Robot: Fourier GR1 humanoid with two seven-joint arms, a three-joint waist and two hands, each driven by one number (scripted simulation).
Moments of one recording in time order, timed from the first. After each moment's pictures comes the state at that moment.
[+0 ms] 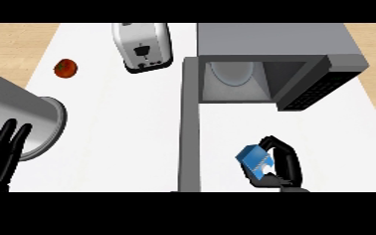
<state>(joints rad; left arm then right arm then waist) 0.33 0.02 0.11 -2.34 0.20 -0.24 0.11 -0.11 -0.04 -0.02 -0.78 -0.04 0.04 -1.02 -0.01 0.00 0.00</state>
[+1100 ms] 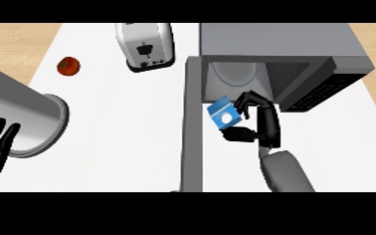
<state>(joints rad) 0.31 0.06 0.25 -2.25 0.30 -0.32 0.09 -0.27 0.00 0.14 -1.13 0.08 -0.35 -0.50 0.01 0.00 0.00</state>
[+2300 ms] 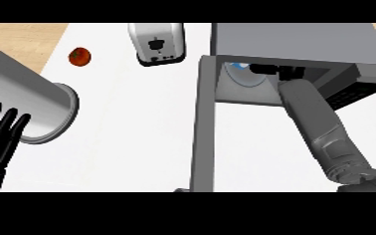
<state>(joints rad) 0.24 0.08 0.25 -2.20 0.30 -0.35 0.11 -0.94 -0.21 -0.13 -0.28 0.22 -0.72 -0.54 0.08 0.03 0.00</state>
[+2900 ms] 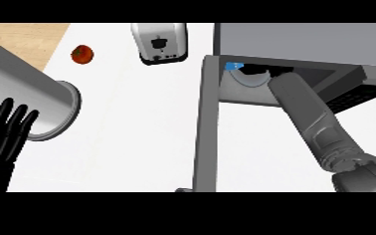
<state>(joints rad) 0.22 0.08 0.22 -2.17 0.23 -0.35 0.08 -1.06 -0.19 -0.07 -0.11 0.32 -0.67 -0.49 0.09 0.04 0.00</state>
